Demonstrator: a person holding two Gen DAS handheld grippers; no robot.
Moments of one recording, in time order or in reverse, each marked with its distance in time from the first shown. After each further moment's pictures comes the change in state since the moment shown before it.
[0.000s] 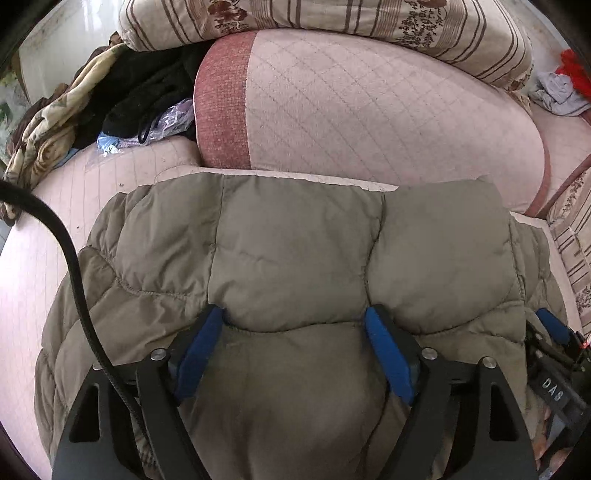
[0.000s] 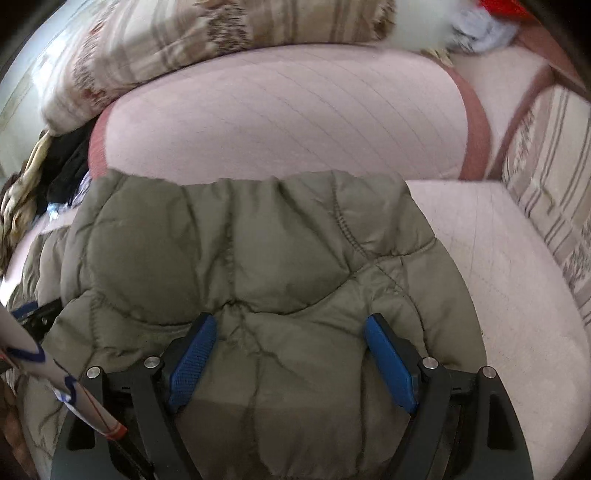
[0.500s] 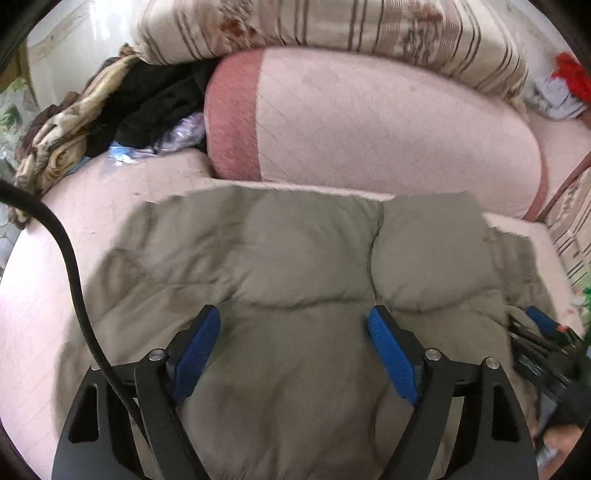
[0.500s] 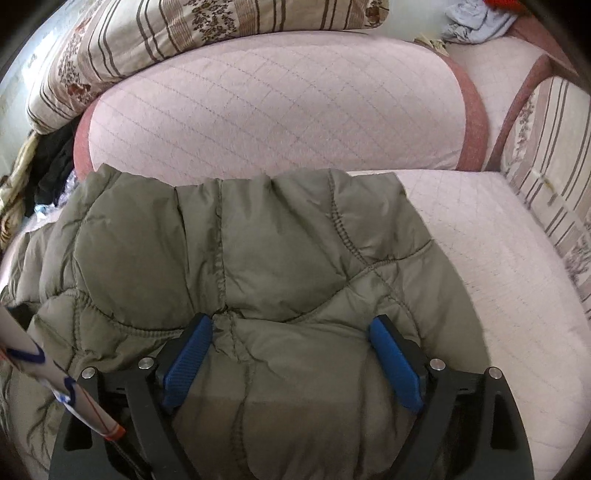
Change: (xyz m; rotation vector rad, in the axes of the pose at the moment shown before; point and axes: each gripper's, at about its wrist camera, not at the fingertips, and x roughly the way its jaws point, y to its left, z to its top) left arm -0.040 0.014 -0.004 -0.006 -0.058 0.009; right arm -0.001 0.011 0.008 -0.041 0.040 -0.073
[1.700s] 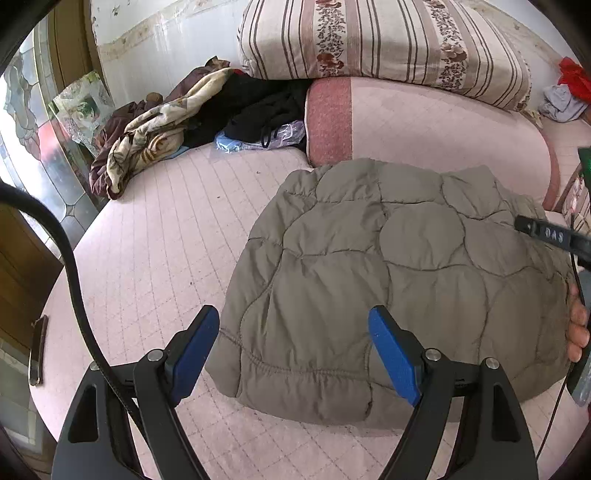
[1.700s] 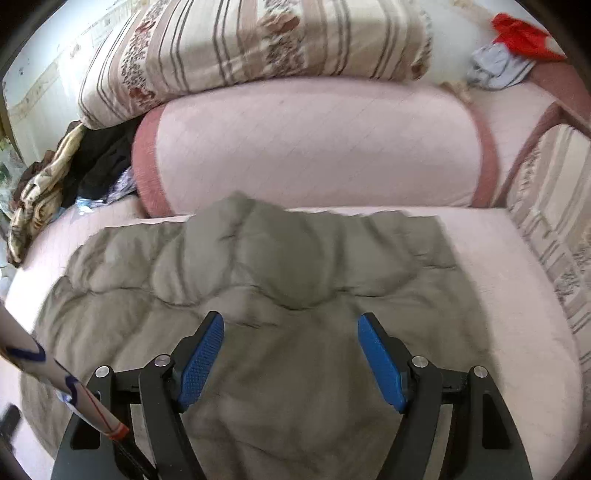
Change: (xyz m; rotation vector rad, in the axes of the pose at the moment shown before) left arm -0.117 0.089 -0.095 -0.013 -0.091 0.167; right arm -0.060 0.050 -0.004 -0.077 -0.102 0.009
